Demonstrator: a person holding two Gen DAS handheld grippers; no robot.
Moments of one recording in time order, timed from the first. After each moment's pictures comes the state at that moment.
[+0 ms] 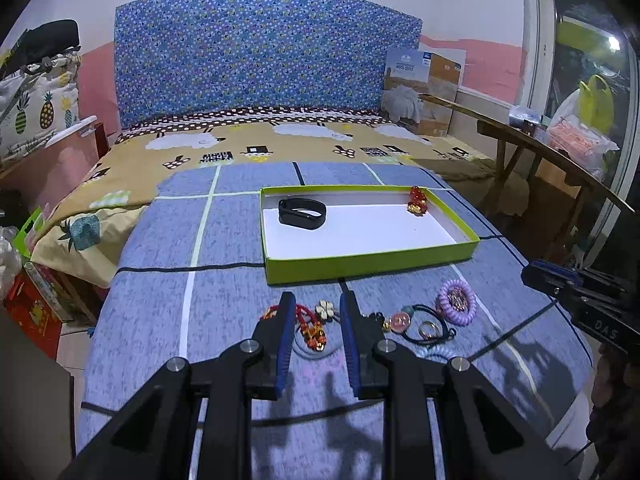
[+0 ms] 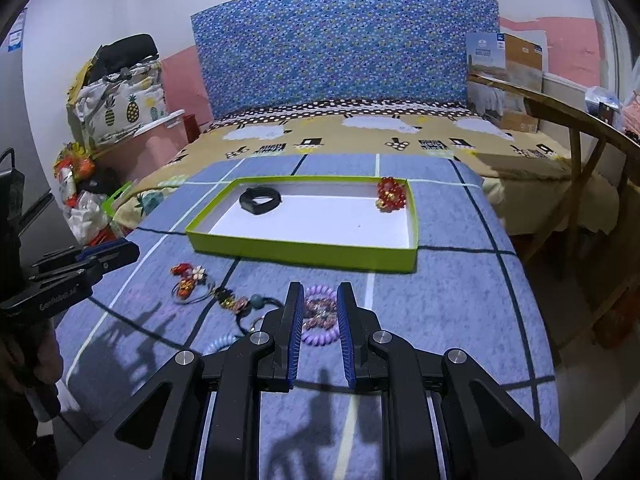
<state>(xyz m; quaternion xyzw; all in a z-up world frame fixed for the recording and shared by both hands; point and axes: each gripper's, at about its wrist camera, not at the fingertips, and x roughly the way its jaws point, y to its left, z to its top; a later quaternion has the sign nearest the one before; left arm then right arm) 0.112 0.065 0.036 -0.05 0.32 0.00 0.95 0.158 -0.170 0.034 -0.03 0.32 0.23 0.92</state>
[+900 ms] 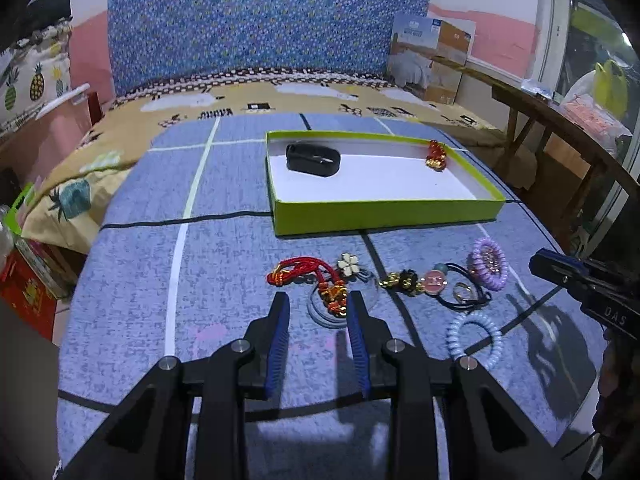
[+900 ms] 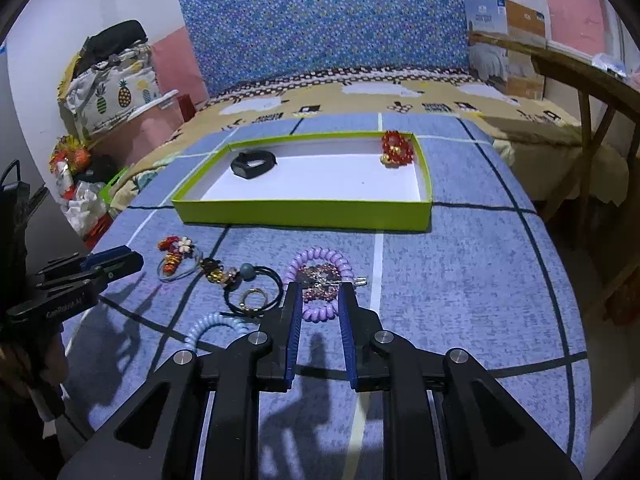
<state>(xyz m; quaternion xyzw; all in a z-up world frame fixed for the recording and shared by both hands) 0.132 0.078 -0.008 -0.06 0.38 -0.01 0.92 0.182 -0.165 -0.004 -0.02 0.38 0.23 0.89</state>
